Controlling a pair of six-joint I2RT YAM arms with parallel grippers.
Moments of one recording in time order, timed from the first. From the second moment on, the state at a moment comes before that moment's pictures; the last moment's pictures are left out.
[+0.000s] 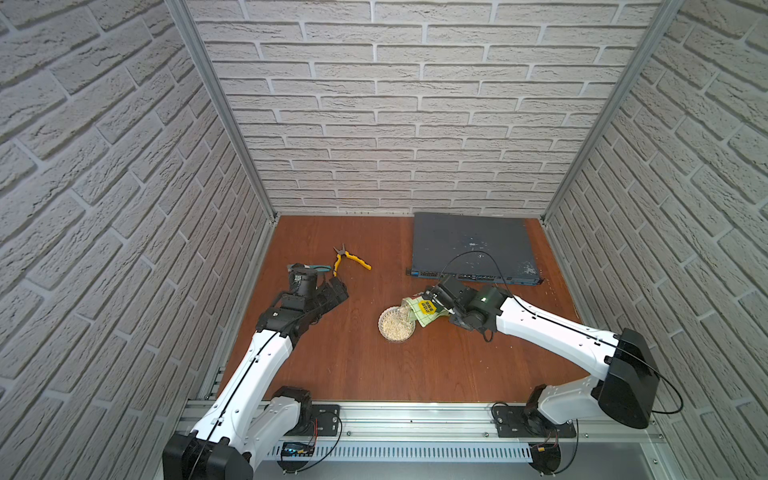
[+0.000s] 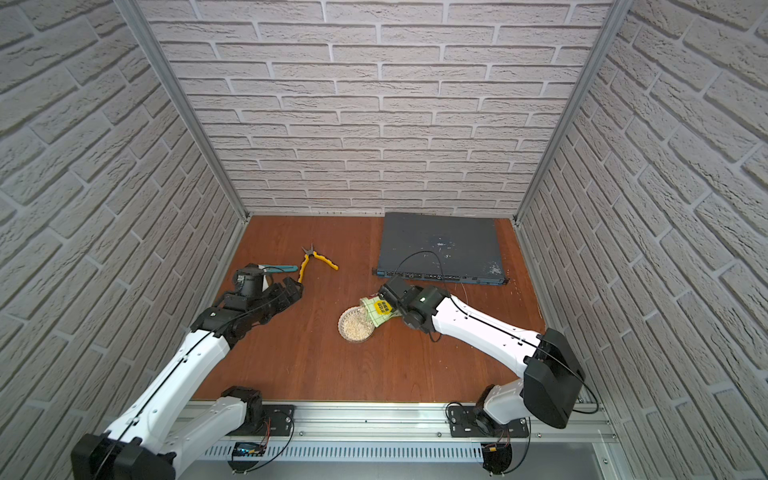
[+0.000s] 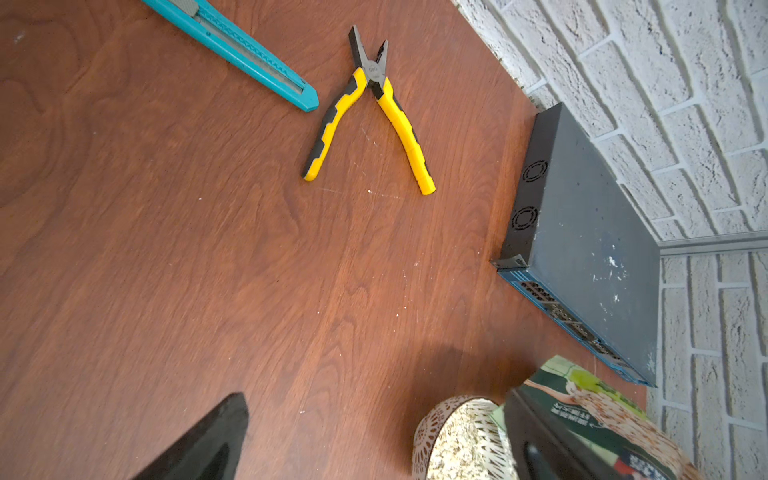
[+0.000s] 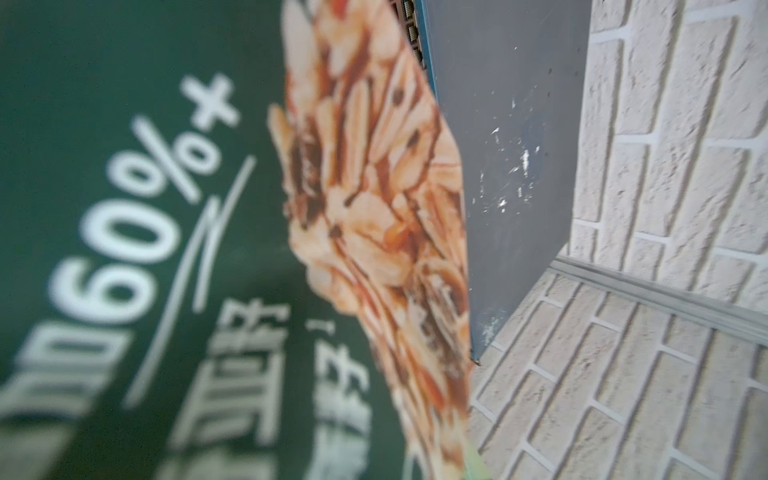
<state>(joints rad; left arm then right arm) -0.14 0.94 0.75 -0.58 0.08 -0.74 0.84 1.39 1.07 -0.87 0.56 -0.35</state>
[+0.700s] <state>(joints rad) -0.02 0.84 0.75 -0.47 0.27 -0.70 0.56 1.30 0.72 -0.24 -0.26 -0.03</state>
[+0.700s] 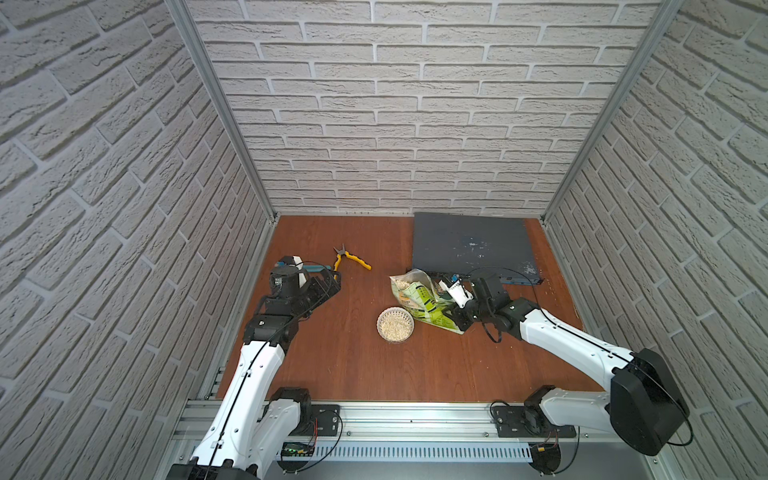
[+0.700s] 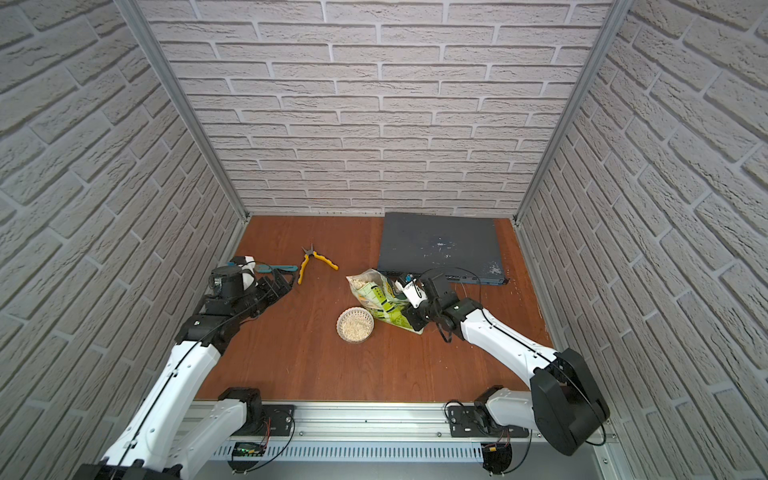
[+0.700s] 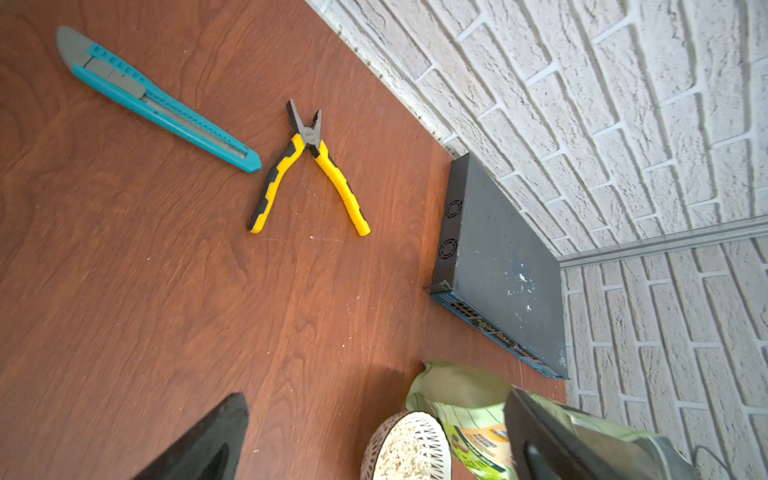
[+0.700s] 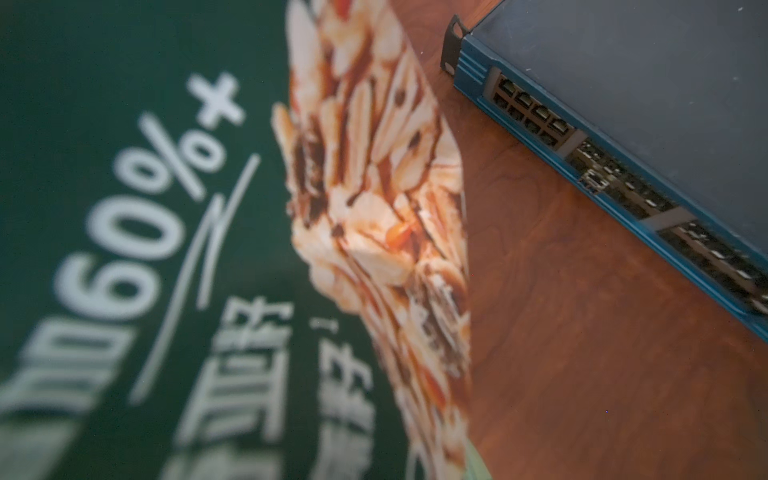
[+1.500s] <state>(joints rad) -0.02 0.86 0.75 -0.25 0.27 -0.55 0.52 1.20 0.76 -0.10 -0.35 -0.11</state>
